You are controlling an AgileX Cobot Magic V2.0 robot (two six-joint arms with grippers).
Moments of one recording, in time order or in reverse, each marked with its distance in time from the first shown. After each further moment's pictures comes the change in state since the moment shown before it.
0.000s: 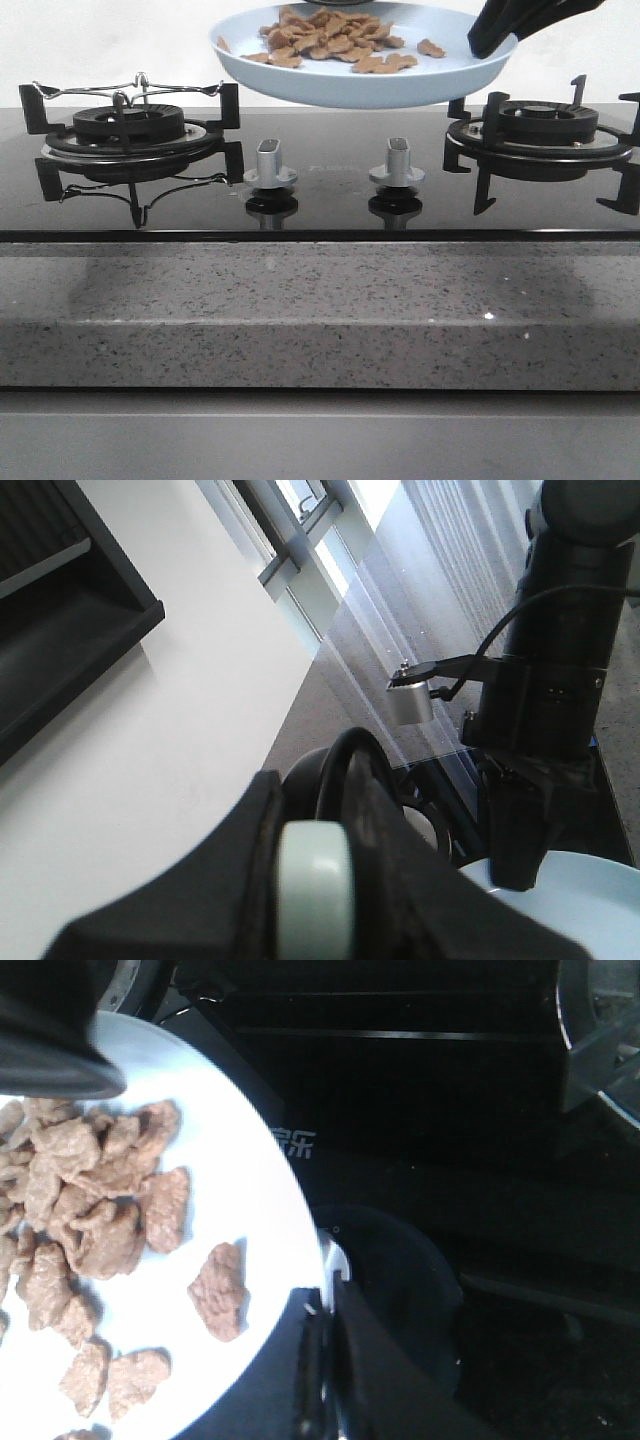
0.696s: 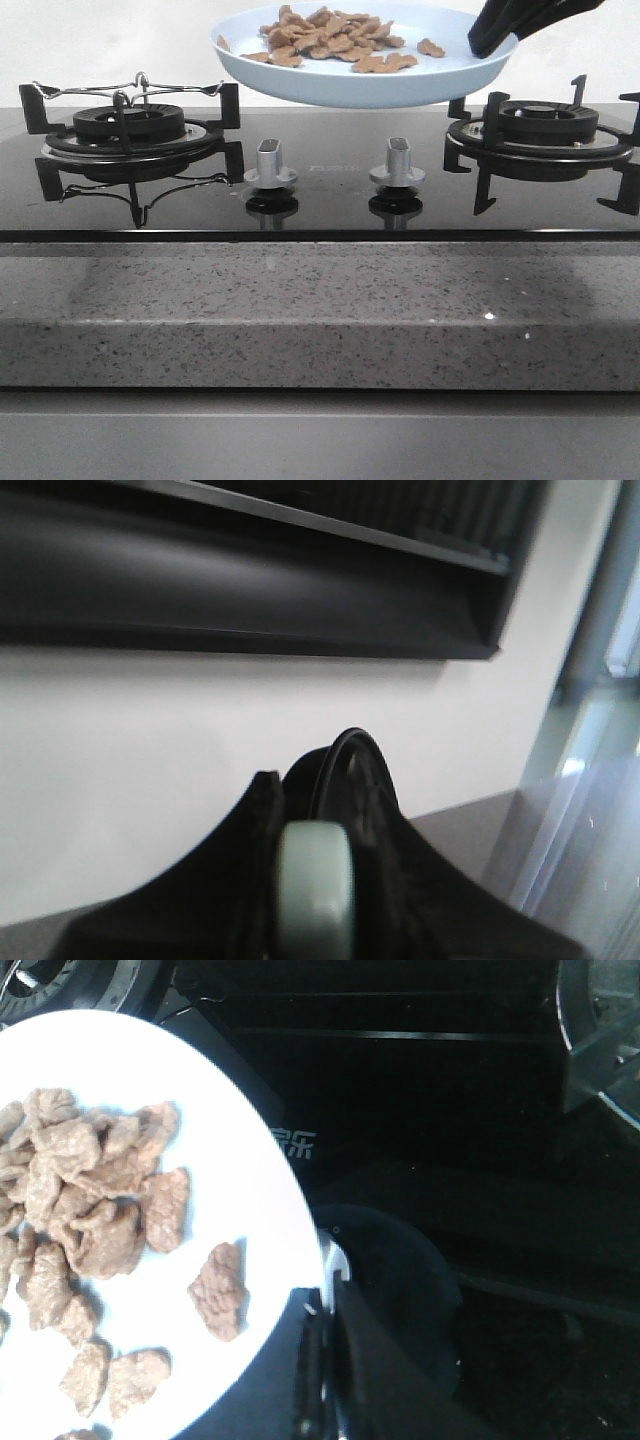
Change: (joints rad) left arm 0.202 0.012 -0.015 -0.138 -0.410 -0.786; right arm 0.000 0.000 0.000 0.000 0.000 -0.002
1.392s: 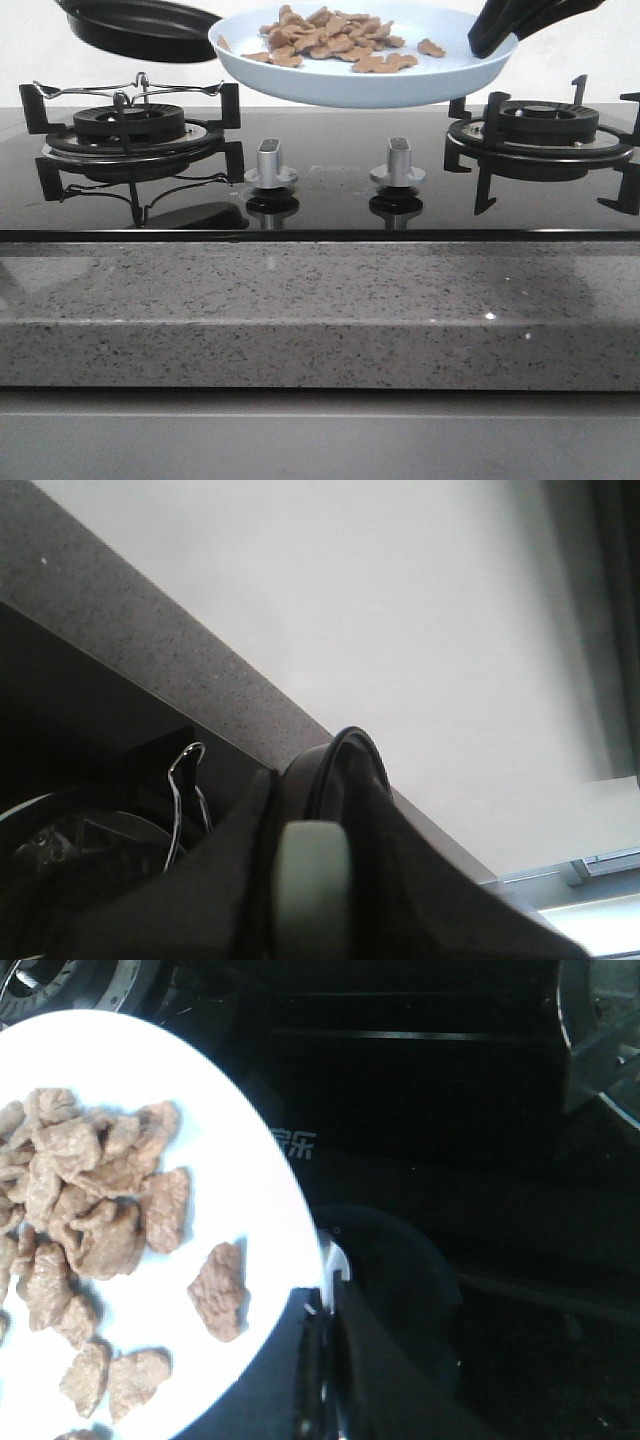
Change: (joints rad) left arm 0.252 0.375 0.006 0.019 0.164 -0.517; right arm 0.000 0.000 0.000 0.000 0.000 0.000
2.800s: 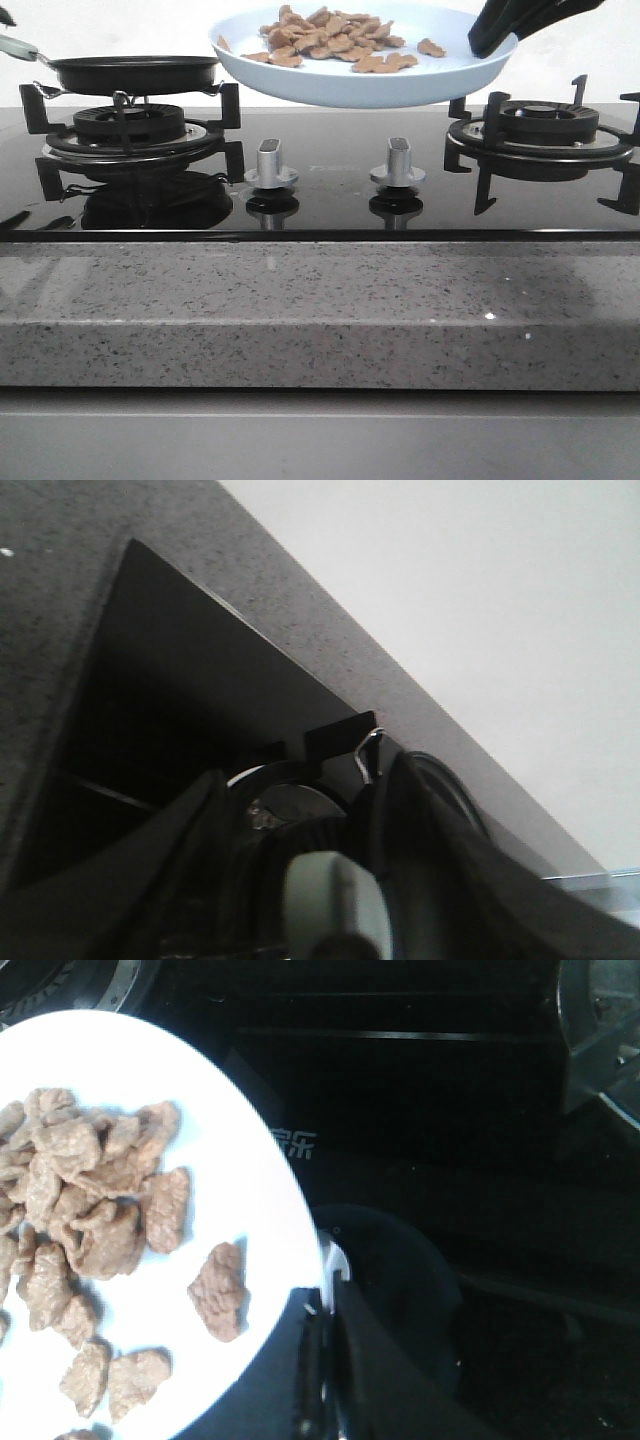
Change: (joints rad) left arm 0.114 0.041 0.000 0.209 0.026 -0.033; right arm 0.000 0.000 0.000 0.000 0.000 0.000
